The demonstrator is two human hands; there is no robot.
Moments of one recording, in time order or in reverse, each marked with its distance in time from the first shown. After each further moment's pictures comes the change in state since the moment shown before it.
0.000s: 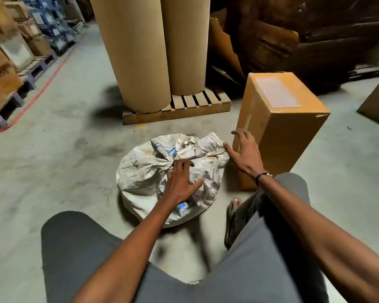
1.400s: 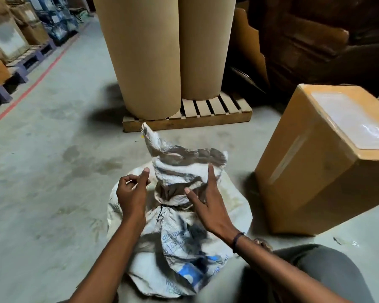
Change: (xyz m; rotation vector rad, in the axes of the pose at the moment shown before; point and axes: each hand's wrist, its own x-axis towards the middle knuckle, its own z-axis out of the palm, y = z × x) left_hand 0.170 -0.174 -0.046 -1.007 0.663 -0.754; right_hand 0.102 -0.074 0.211 0.469 -0.296 0.103
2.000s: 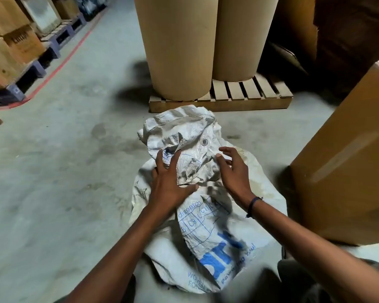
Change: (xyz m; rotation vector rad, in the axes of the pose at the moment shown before) left_hand 0.044 -0.033 -0.023 1.020 -0.466 0.370; right_hand 0.098 0.027 0.055 0.189 0.177 0.099
